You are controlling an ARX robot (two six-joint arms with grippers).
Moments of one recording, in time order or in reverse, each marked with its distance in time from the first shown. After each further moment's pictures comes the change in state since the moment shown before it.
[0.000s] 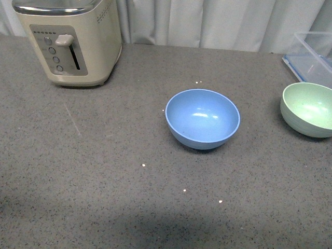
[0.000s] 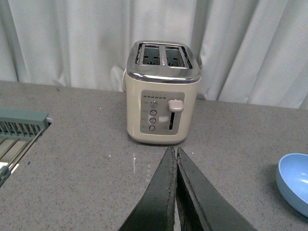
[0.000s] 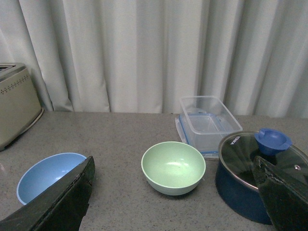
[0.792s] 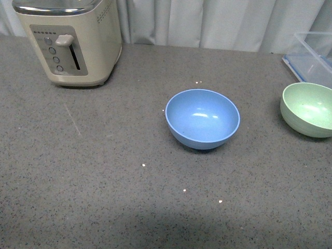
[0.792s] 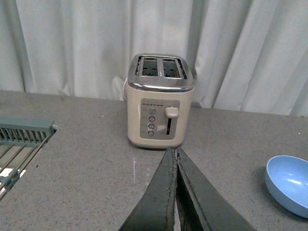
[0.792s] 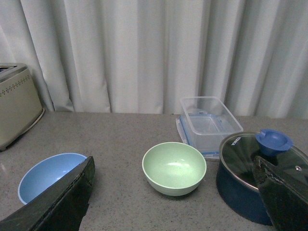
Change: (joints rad) left arm 0.000 -0.495 -0.001 -0.459 0.000 0.000; right arm 0.000 0.000 0.000 0.000 0.000 0.000
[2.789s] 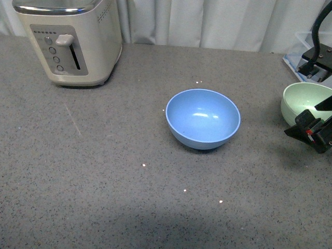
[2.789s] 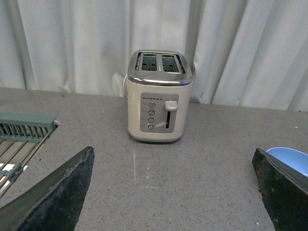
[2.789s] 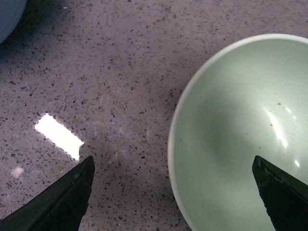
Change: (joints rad) left arm 0.000 -0.261 0.000 -0.269 0.000 0.001; right arm -0.030 1.969 0.967 0.008 -0.239 -0.666
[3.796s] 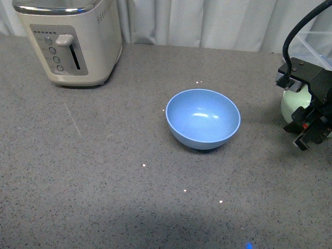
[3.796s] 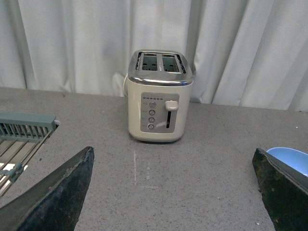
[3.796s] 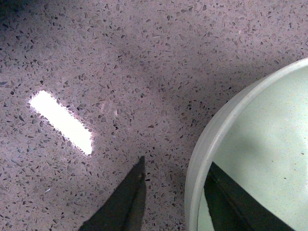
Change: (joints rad) left arm 0.000 0.000 0.000 0.000 0.000 0.000; right arm 0.035 0.112 0.097 -0.053 0.042 -0.065
